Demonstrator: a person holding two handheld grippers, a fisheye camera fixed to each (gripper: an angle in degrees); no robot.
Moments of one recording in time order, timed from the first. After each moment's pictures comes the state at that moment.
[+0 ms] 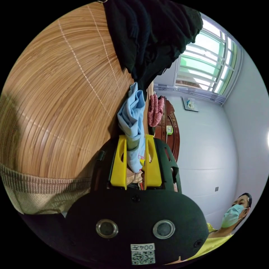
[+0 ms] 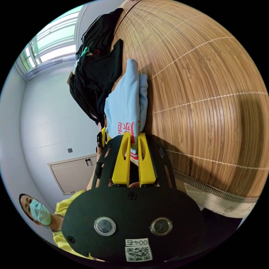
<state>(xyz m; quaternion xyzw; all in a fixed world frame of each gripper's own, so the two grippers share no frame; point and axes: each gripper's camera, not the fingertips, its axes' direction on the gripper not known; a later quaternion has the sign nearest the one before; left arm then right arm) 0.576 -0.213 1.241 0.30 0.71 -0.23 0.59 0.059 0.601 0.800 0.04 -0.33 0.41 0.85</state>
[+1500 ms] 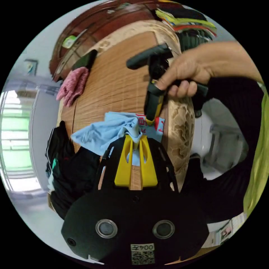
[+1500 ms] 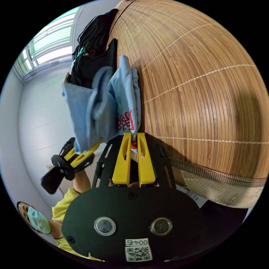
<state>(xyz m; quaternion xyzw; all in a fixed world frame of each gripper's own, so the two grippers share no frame) 1.083 -0.056 0.407 0.32 -0.19 0.47 0.80 0.021 0.450 0.695 0.02 -0.33 0.42 0.85</state>
